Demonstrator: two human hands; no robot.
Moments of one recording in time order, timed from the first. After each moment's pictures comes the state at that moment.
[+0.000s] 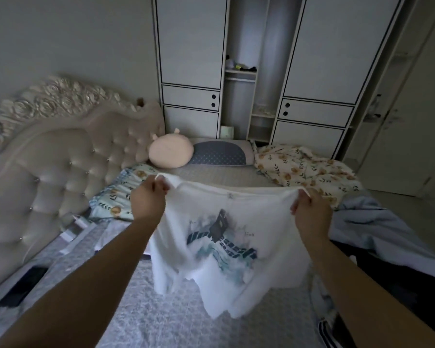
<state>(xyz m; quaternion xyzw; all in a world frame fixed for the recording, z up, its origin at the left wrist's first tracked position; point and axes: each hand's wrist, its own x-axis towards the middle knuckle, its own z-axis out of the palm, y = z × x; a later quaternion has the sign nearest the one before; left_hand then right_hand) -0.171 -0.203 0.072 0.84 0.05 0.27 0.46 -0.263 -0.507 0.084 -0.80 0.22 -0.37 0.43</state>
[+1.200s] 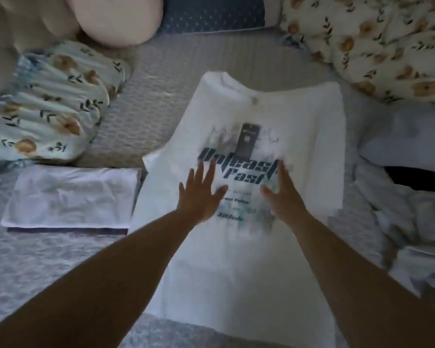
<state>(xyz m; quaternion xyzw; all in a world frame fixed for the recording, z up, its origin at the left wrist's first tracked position) 0.109 -0.364 -0.324 0.94 -0.14 -0.20 0.22 0.049 -0.560 -0.307 -0.87 0.22 0.08 0.44</state>
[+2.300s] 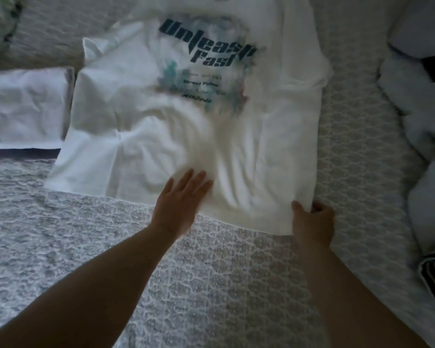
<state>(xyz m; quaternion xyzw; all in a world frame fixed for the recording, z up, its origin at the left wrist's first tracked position) -0.050 -0.353 -0.481 0.93 -0.34 -0.13 0.06 -0.143 -0.588 -0.486 -0.69 0.61 0.01 0.38</state>
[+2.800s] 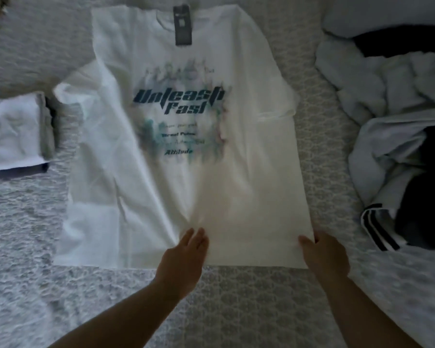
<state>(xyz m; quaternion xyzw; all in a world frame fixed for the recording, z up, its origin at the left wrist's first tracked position) -0.183 -0.384 -0.448 0.87 -0.35 -0.35 -0.05 -0.277 -0.642 -0.456 -0.77 0.54 0.24 0.25</state>
